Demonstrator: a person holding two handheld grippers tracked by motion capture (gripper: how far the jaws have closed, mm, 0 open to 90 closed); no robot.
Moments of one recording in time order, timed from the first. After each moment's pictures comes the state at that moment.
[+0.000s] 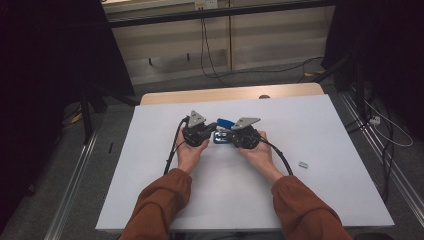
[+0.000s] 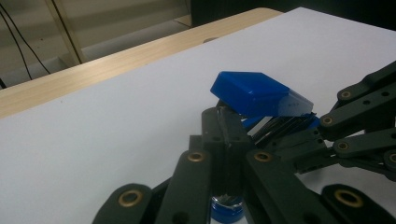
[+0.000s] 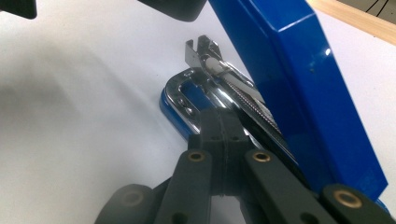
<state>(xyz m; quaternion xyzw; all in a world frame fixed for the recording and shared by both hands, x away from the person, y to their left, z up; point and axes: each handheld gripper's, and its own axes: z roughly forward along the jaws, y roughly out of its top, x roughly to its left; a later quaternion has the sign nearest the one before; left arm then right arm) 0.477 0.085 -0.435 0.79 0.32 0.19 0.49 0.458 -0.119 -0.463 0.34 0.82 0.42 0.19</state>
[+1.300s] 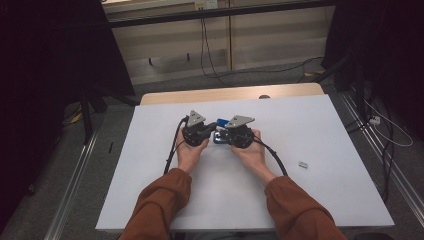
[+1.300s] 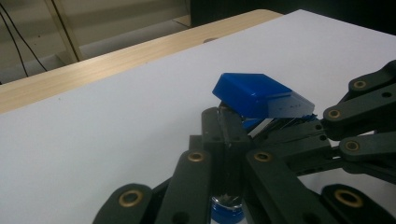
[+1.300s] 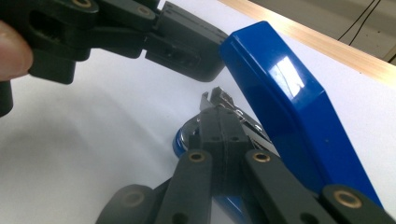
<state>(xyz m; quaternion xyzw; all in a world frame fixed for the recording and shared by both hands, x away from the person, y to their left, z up) 0.479 0.086 -0.436 0.79 0.32 0.18 0.49 0.453 -0.097 -0.449 0.35 0.80 0.43 0.22</state>
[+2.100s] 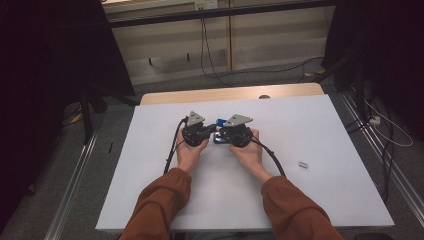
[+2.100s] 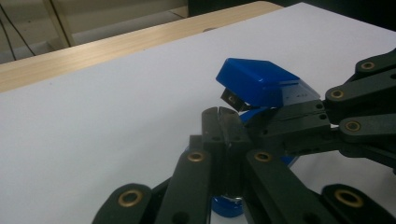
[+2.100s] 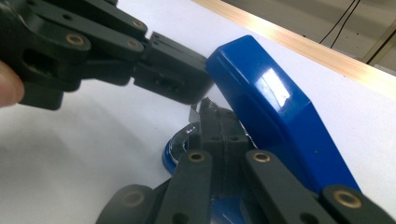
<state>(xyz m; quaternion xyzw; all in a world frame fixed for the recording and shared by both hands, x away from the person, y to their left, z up) 0.484 0.088 -0.445 0.79 0.33 0.17 0.49 0.456 -0.091 -0.449 0.36 0.79 0.43 0.24</state>
